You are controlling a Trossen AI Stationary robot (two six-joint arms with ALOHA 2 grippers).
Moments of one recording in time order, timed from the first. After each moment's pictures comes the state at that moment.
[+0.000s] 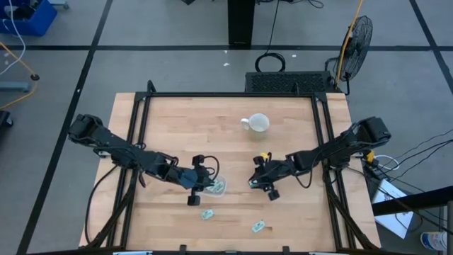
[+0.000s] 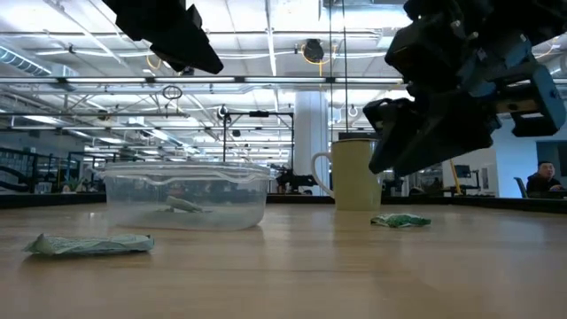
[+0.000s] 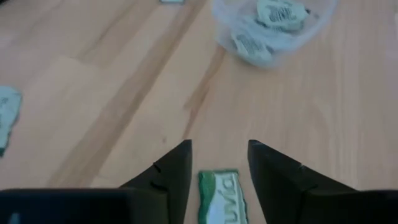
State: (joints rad) left arm -0.39 1.45 0.94 -0.21 -0.22 -0.22; right arm 0.27 1.53 0.59 0.23 -0.03 -0.14
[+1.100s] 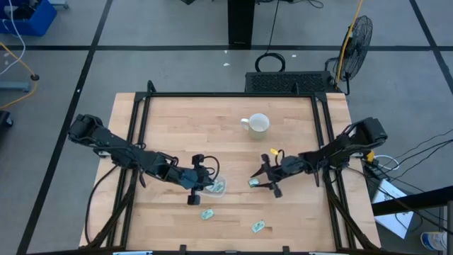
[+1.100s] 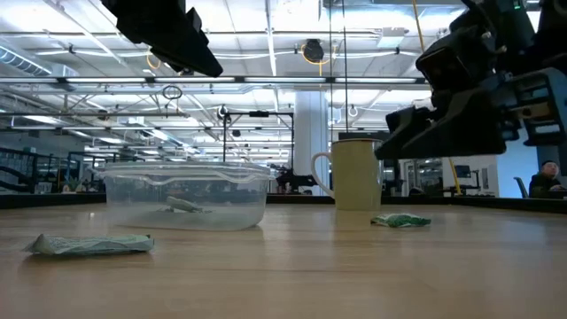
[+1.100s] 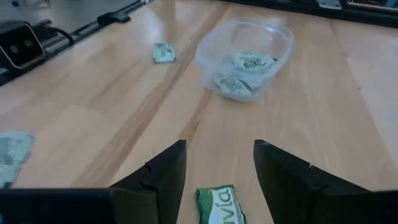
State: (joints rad) left arm -0.39 1.45 0.94 -0.23 -0.24 -0.20; right arm 0.25 1.57 0.30 0.89 -0.03 -0.06
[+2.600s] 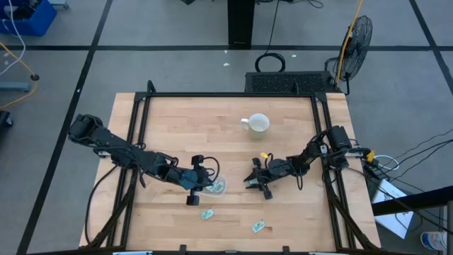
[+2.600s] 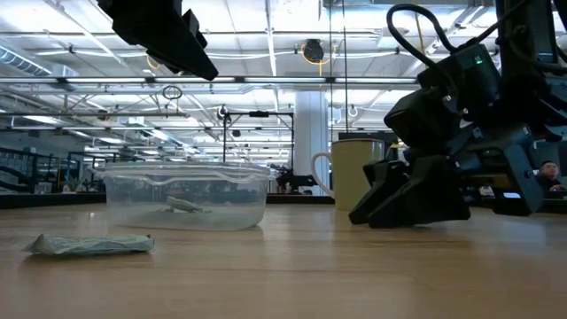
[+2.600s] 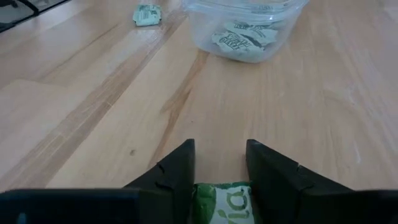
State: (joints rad) left arm -0.40 1.45 0.94 -0.24 -0.23 -0.20; right arm 0.20 1.98 0.37 1.09 -0.08 -0.04
